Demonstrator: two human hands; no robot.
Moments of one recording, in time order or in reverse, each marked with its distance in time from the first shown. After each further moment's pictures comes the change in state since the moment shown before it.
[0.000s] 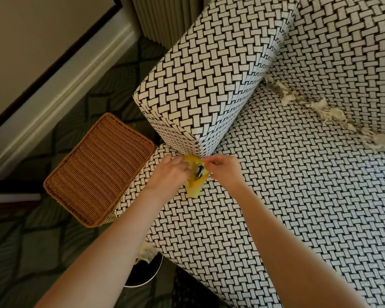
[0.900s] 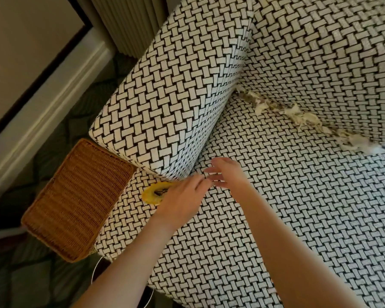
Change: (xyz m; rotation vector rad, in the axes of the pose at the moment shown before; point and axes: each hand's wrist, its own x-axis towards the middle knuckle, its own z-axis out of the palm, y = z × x) left_hand 0.055 0.056 -0.019 -0.341 0.169 0.028; right_hand 0.029 -0.007 -0.068 0.393 0.012 0.329
